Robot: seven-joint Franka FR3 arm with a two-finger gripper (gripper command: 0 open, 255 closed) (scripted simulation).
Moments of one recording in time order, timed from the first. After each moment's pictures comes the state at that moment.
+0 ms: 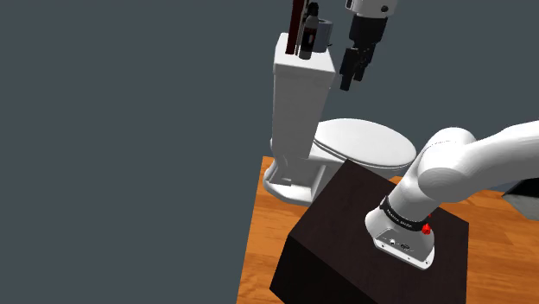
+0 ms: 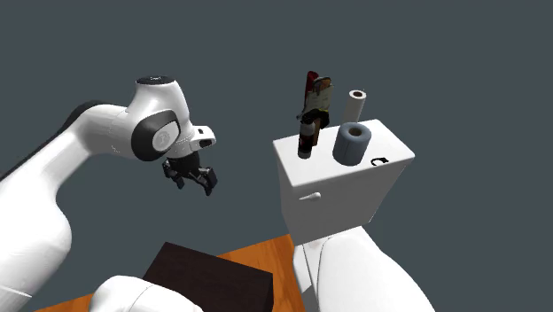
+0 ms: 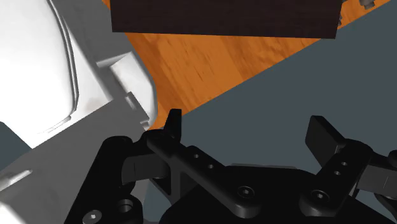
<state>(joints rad) -0.02 -0.75 0.02 -2.33 0.00 1.50 0.01</state>
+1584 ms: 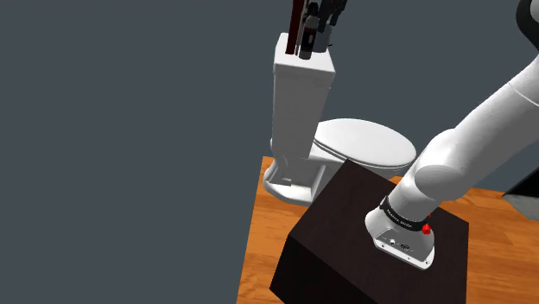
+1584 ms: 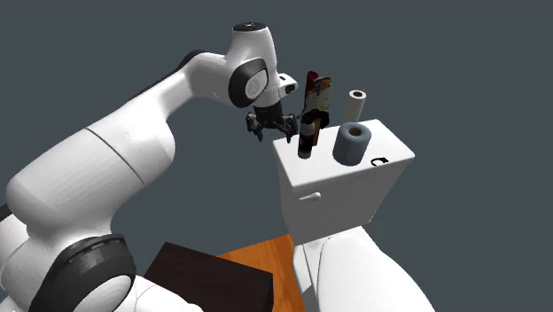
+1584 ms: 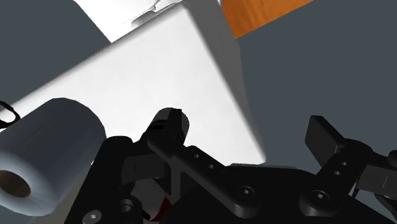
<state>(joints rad) -0.10 -0.19 -0.21 -1.73 -0.12 1.70 -0.33</state>
